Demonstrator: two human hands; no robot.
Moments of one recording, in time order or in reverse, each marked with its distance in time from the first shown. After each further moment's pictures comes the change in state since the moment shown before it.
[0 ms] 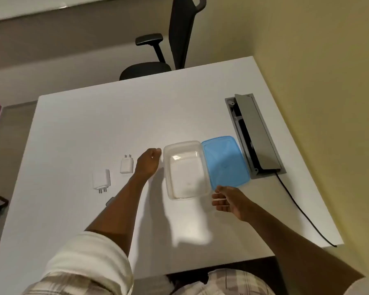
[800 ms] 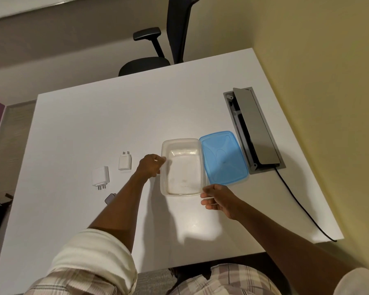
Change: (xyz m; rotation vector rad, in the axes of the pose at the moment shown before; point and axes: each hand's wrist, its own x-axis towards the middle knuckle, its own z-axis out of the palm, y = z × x) left_hand 0.000 -0.010 0.016 -0.041 -0.183 -0.202; right_hand 0.001 0.009 0.020 -0.060 -0.073 -0.026
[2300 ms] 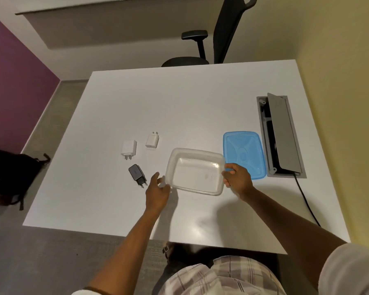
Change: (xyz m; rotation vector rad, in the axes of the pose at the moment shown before) left_hand -0.143 -0.109 0.055 -0.305 0.366 -0.088; right_hand 0.019 -0.004 -0.008 -0.373 0.242 -0.382
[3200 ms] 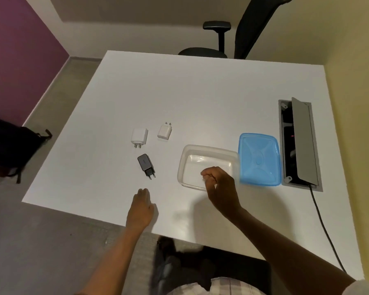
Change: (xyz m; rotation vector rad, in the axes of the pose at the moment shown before) left_hand 0.014 -0.118 -0.044 0.537 -0.042 0.099; right_hand -0.058 -0.031 0.083 -0.330 0.045 -0.807
